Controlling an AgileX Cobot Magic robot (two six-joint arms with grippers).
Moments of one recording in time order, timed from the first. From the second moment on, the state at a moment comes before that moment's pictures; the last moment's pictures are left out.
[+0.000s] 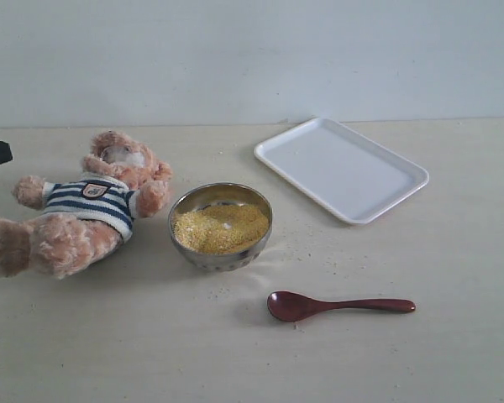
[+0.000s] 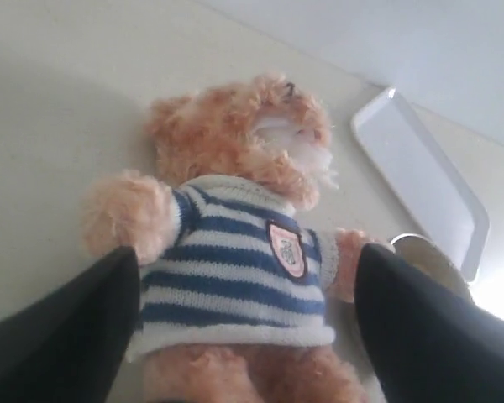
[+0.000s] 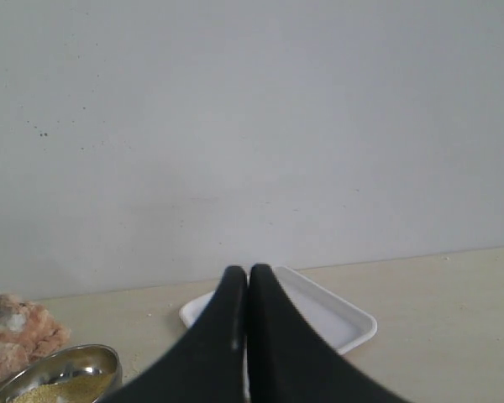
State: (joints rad) left arm 0.44 1.67 -0.84 -1.47 0.85 1.39; right arm 0.24 0.00 0.00 0.13 -0.06 0.11
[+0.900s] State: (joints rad) left arm 0.37 2.03 -1.03 -1.32 1.02 1.37; right arm 0.24 0.00 0.00 0.13 -0.07 0.11
